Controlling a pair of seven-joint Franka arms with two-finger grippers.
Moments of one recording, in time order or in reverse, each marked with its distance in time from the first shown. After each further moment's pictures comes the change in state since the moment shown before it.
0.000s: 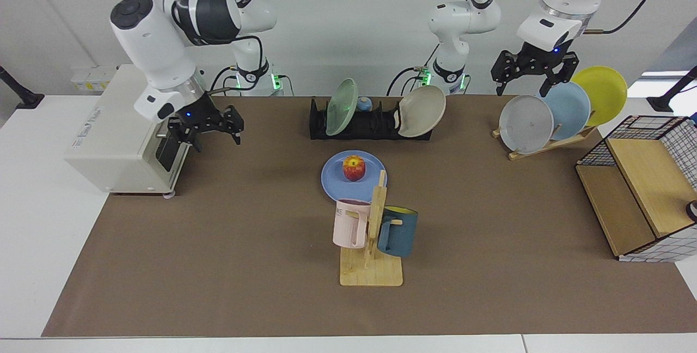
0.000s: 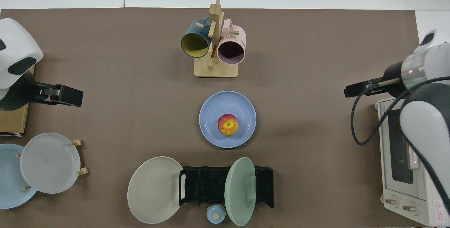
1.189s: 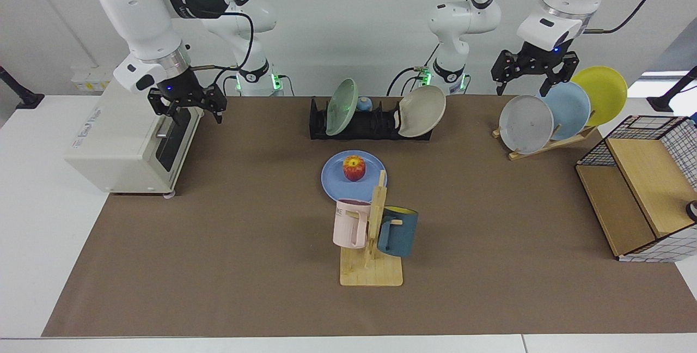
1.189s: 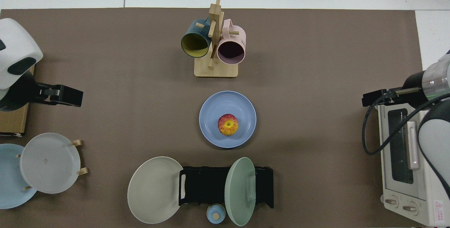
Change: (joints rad) left arm 0.000 -0.001 0.000 0.000 0.000 0.000 0.000; right arm -0.019 -0.065 0.024 -0.003 -0.099 -0.080 0.115
